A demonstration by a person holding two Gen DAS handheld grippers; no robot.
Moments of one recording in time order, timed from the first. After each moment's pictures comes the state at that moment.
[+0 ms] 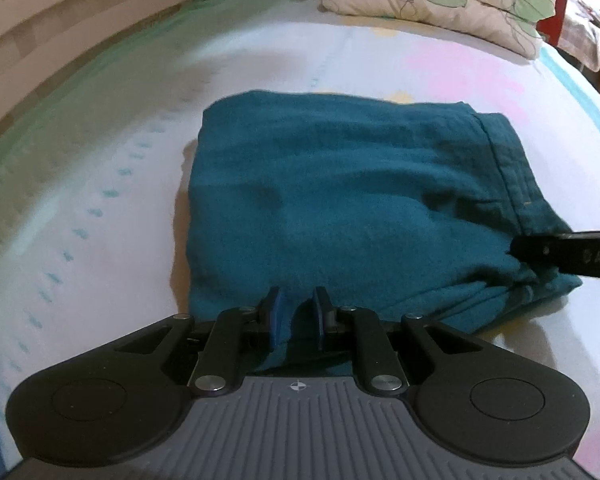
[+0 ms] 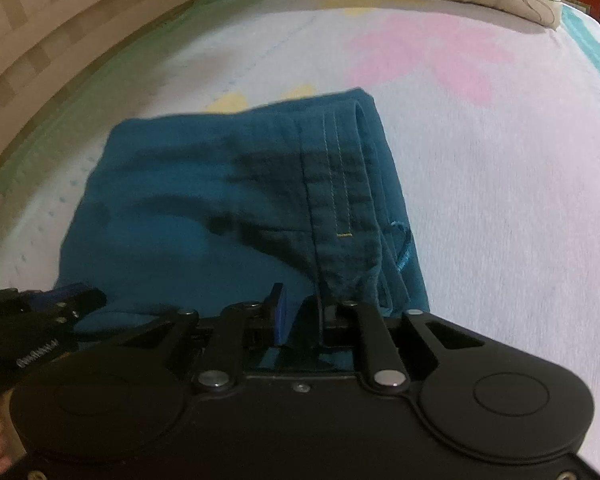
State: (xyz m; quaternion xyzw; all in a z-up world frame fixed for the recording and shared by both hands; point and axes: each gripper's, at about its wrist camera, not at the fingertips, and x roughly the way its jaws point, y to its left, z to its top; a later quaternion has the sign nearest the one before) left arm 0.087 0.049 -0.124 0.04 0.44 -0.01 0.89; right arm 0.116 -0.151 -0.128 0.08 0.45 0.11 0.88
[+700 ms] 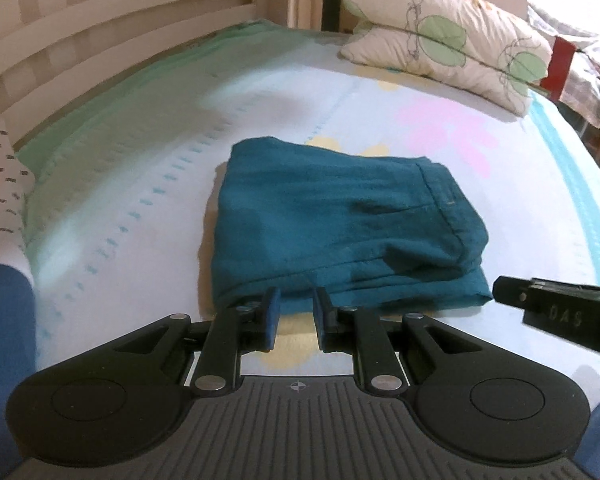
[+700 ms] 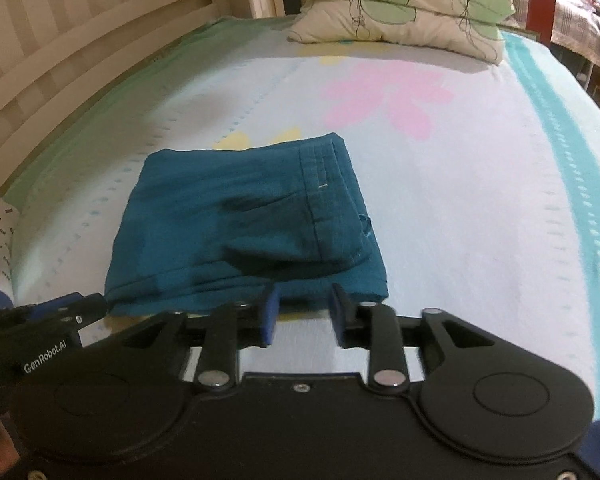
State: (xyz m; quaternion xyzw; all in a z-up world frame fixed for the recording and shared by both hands) left arm -0.005 0.027 -0.046 -0.02 0.41 0.03 0.91; right arm 0.013 -0.148 -0.051 0.06 0.42 0.06 0.90
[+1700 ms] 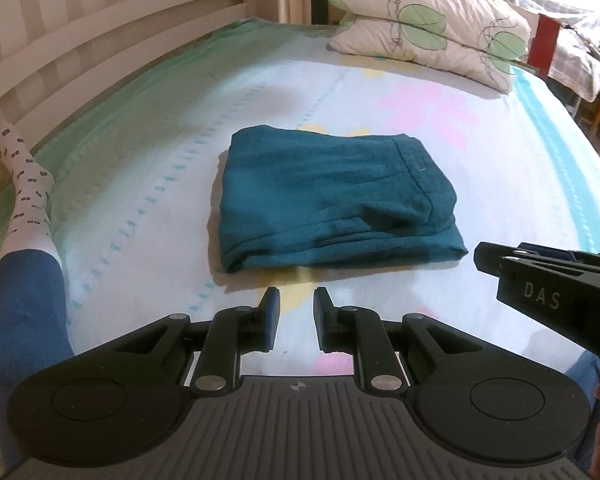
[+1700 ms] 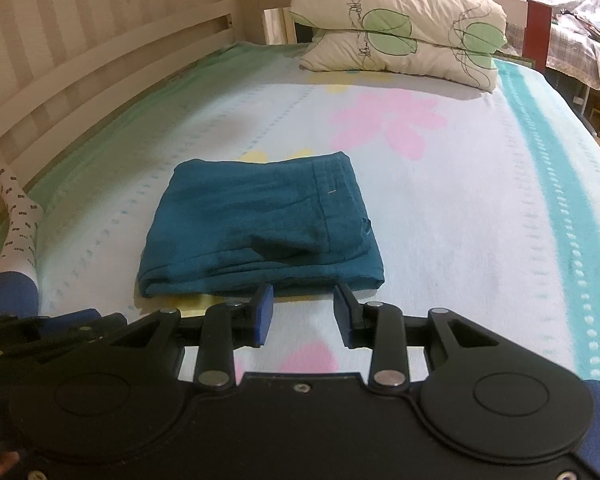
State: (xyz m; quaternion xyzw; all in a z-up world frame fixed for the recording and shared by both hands) left arm -0.052 0.004 -0.029 0.01 0.42 0.03 0.91; right arm -0.034 -0.147 -0.030 0.05 0.38 0.07 0.92
